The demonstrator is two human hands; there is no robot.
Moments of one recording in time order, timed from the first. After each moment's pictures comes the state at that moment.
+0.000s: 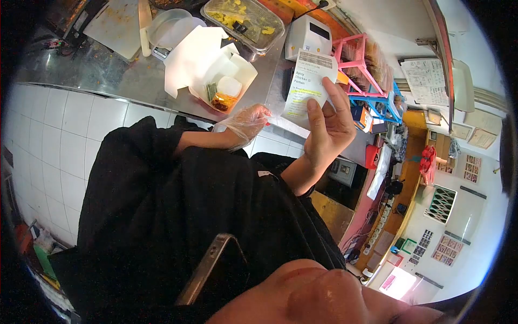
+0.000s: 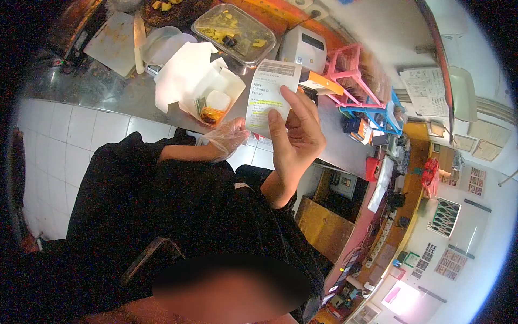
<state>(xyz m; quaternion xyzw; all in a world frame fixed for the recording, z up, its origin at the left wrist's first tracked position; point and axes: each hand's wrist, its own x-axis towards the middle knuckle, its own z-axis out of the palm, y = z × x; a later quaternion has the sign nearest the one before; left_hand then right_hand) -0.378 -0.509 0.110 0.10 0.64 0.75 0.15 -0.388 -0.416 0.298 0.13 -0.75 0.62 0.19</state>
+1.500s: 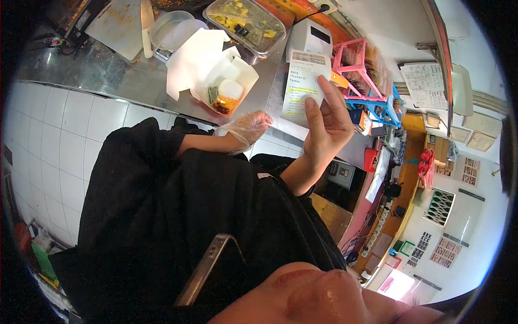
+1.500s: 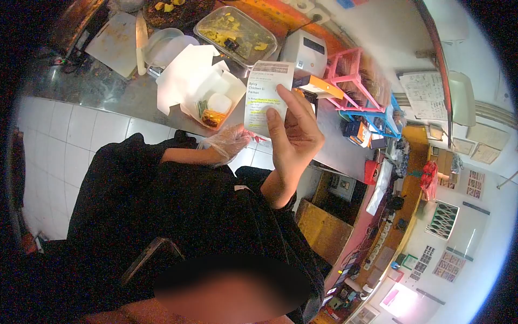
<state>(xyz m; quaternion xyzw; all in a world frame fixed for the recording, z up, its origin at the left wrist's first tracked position) -0.377 -0.507 0.096 0.10 0.65 0.73 0.19 -0.398 -0.422 0.296 0.14 -0.74 0.63 0.19</state>
